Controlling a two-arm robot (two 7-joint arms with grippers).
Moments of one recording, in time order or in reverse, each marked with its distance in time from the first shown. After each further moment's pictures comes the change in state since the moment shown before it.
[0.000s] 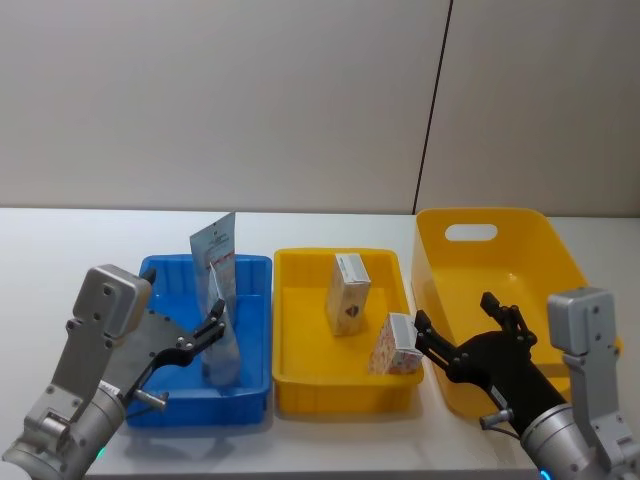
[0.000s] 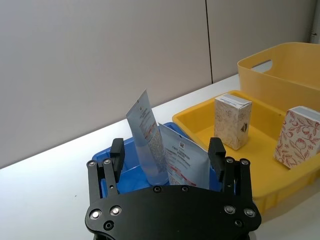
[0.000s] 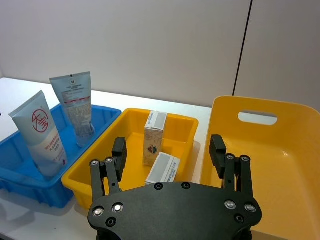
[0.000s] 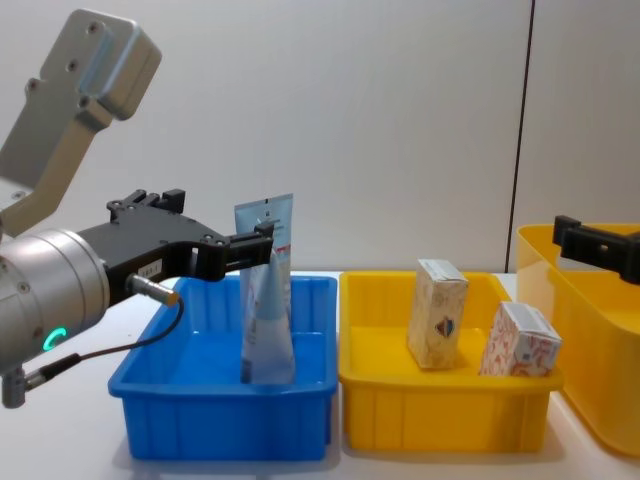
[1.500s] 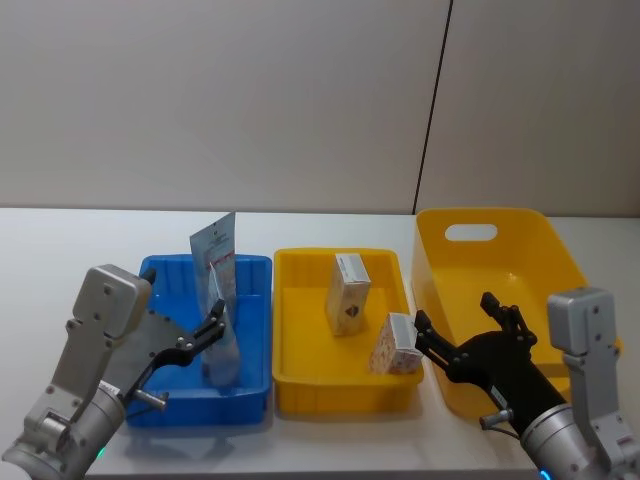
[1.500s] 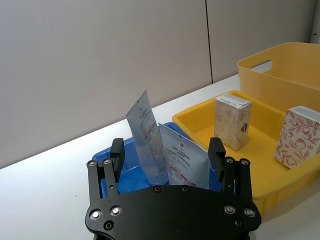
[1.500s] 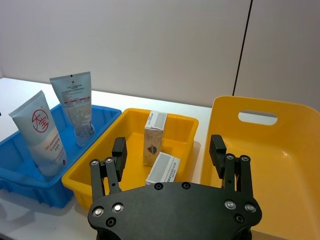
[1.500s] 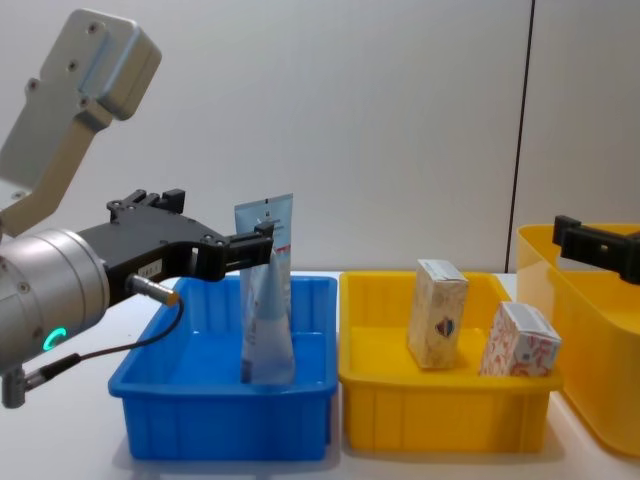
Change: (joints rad) left arm 0.000 0.000 0.000 0.000 0.000 0.000 0.000; right arm 0.000 0.000 0.000 0.000 0.000 0.000 0.000
